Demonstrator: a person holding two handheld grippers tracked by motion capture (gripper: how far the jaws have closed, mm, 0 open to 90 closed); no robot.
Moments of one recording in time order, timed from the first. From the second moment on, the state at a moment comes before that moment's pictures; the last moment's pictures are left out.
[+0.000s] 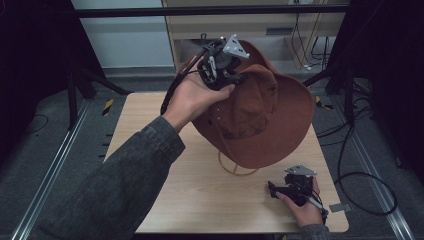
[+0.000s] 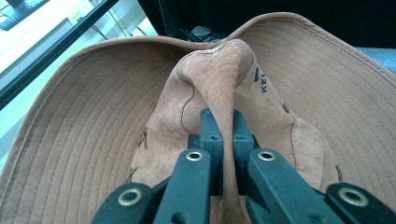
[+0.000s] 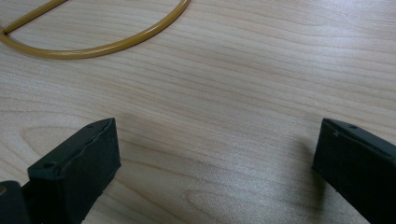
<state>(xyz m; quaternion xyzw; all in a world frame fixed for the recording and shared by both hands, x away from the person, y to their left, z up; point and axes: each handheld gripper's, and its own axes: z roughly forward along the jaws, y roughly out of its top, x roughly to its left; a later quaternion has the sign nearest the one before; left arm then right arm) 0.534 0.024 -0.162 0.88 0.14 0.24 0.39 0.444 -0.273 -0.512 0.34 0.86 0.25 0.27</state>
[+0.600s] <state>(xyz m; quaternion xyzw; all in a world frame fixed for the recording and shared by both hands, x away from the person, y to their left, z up) 0.559 -0.004 -0.191 0.89 0.14 0.21 0.37 0.443 -0.273 -0.511 0.34 0.87 0.26 0.26</state>
